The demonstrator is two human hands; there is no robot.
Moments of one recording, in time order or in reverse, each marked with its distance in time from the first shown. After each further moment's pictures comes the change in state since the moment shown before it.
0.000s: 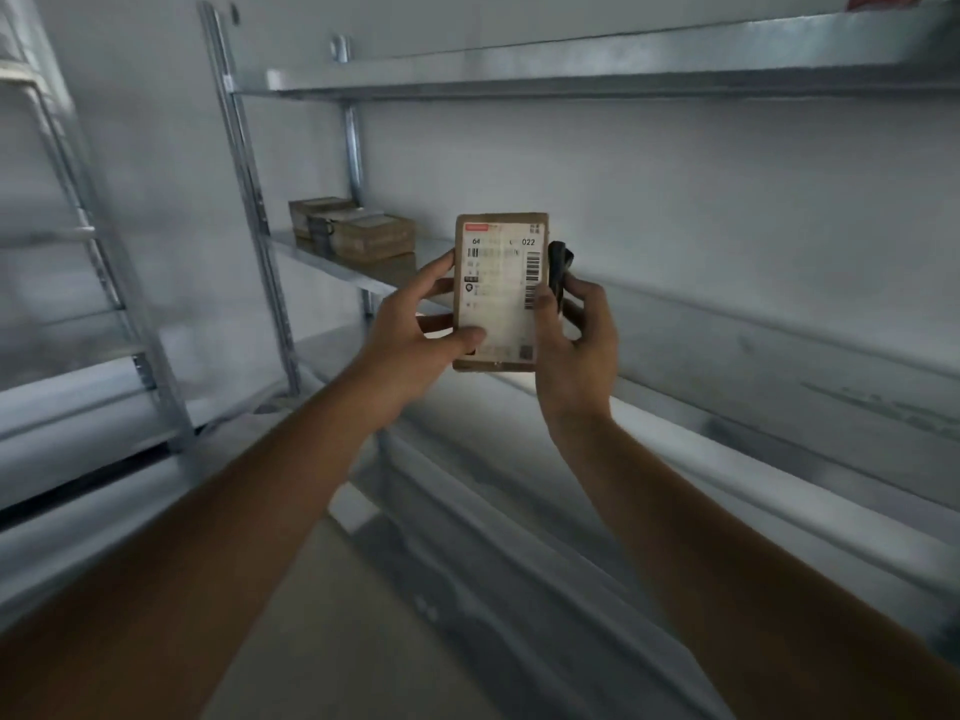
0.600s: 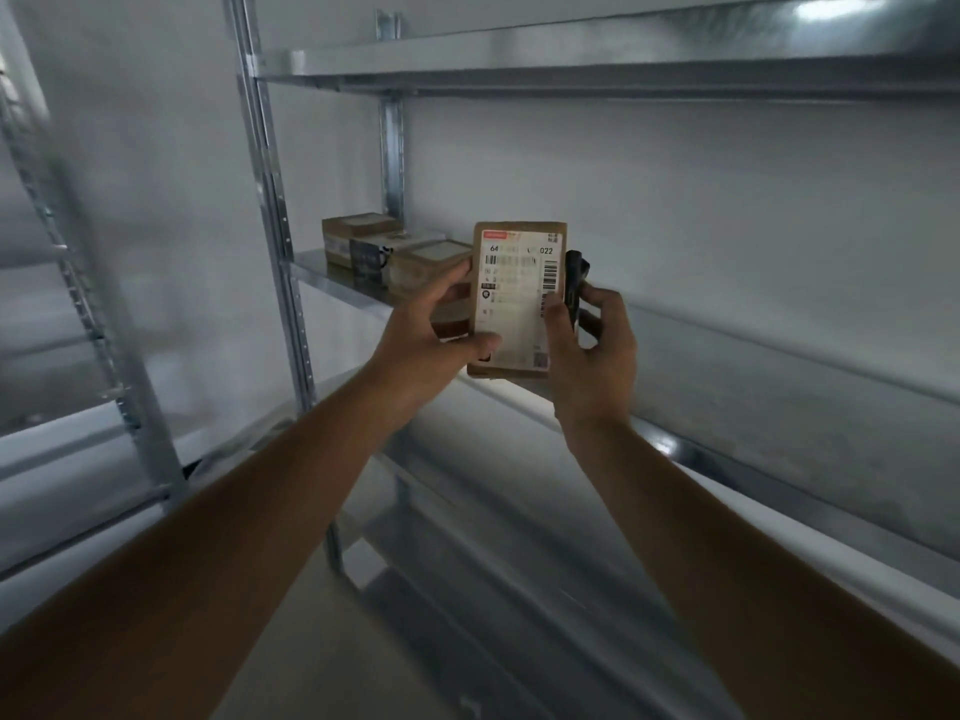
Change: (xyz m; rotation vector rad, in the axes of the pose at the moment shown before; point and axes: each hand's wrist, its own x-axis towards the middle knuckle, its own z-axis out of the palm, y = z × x) left_hand 0.240 -0.170 -0.174 -0.094 -0.062 0.013; right_hand 0.132 0.135 0.270 -0.183 0.062 -0.019
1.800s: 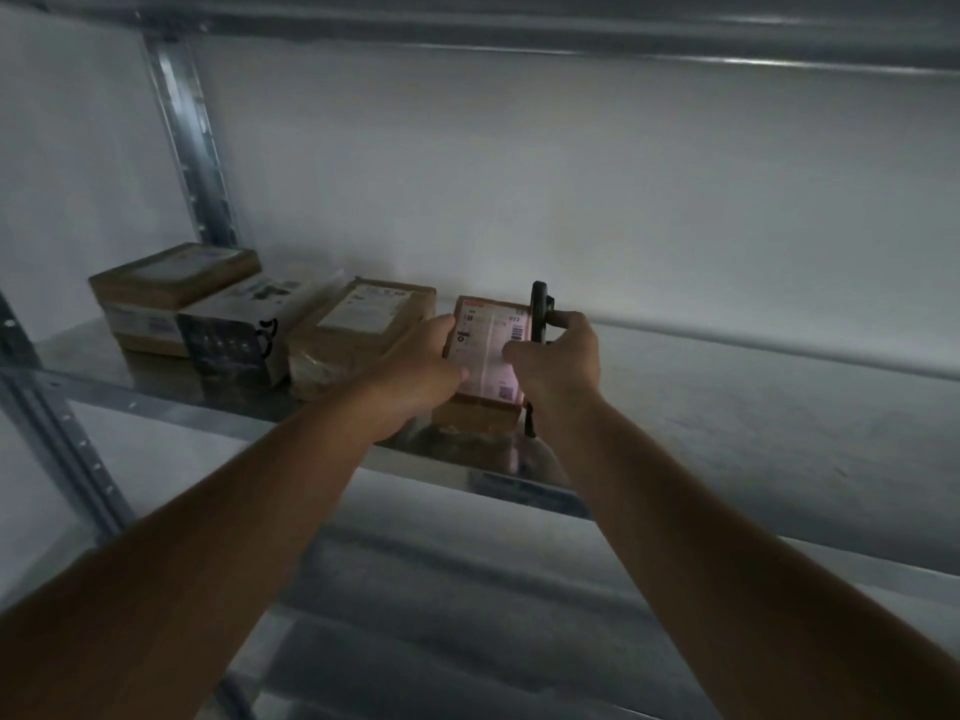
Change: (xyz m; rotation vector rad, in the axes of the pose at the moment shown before) left_hand 0.292 -0.154 -0.040 0.268 -0.582 -0.197; right_hand 0.192 0.114 0.188 -0.273 0.327 0.454
